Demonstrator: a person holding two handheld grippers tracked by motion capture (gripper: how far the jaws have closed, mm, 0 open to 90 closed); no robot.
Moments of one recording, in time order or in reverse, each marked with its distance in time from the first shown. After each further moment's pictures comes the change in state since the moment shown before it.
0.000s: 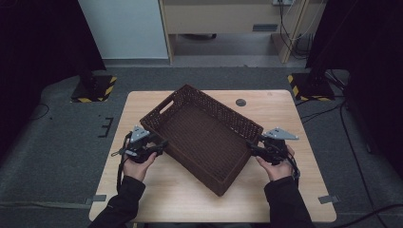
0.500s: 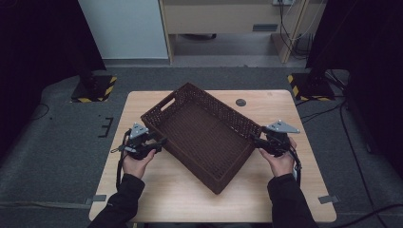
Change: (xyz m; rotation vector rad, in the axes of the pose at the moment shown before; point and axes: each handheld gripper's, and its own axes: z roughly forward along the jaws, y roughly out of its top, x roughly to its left) left arm 0.009 0.003 0.007 0.011 0.021 0.005; right arm -0.023 0.007 0.016 -0.034 -0.056 -0.043
